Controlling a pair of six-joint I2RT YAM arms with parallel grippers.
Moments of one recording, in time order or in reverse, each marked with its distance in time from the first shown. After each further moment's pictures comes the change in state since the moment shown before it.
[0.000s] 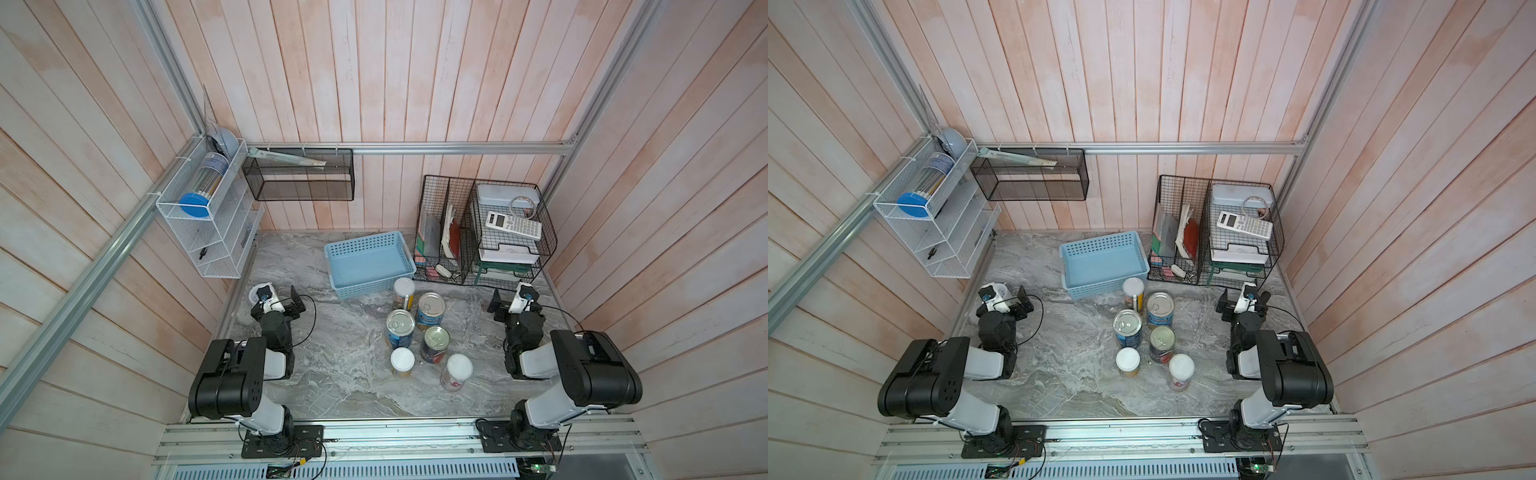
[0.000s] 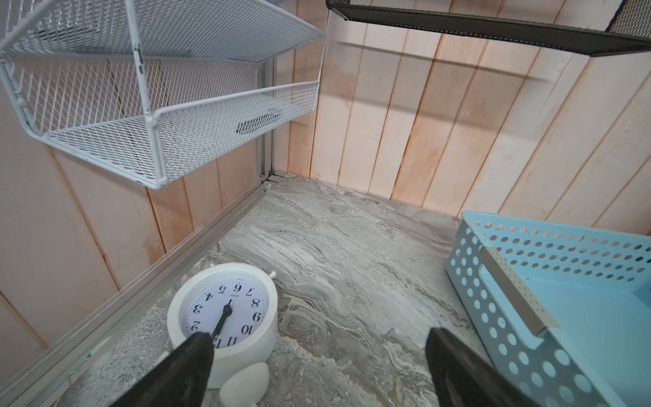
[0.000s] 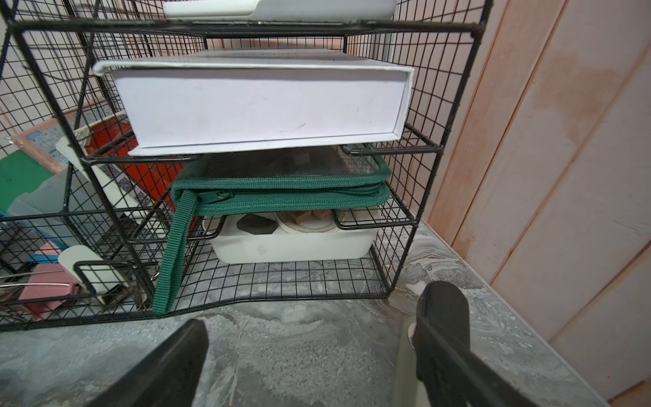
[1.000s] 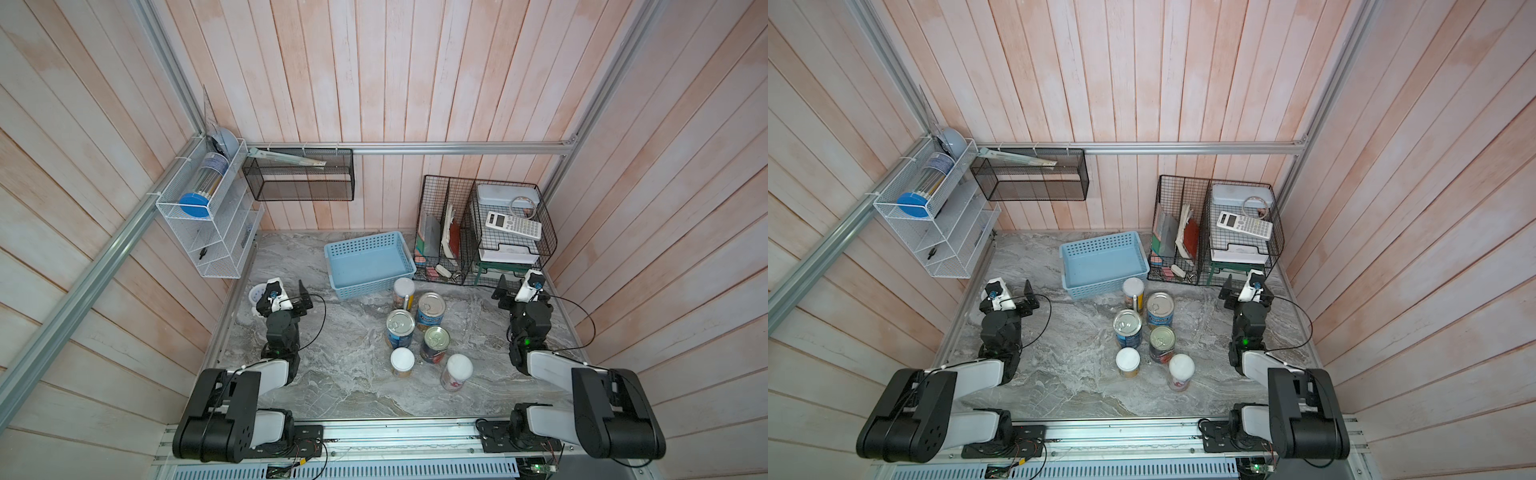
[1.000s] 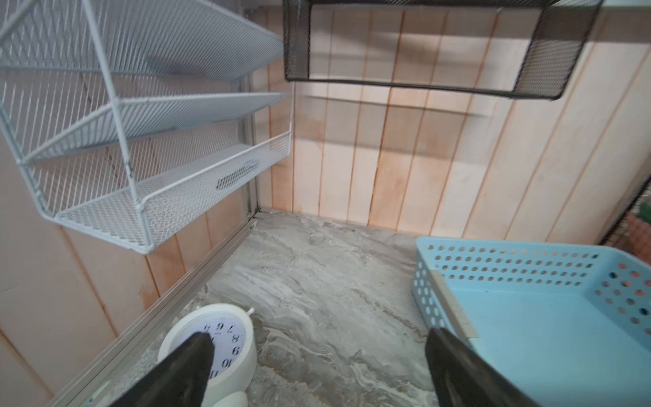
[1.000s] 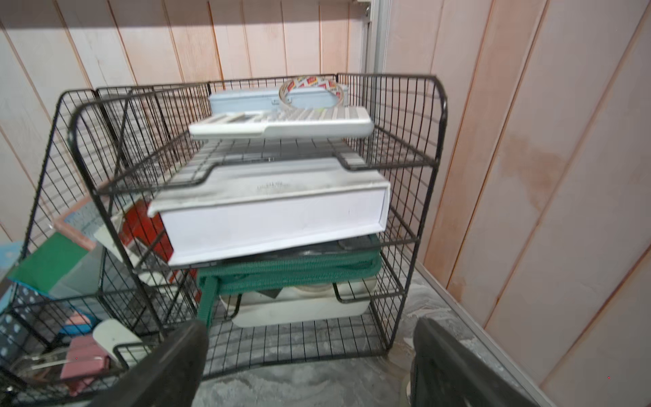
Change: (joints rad) left arm -0.188 -0.280 0.008 -0.172 -0.129 0.111; right arm 0.025 -0.339 0.129 -0.376 0.039 0.045
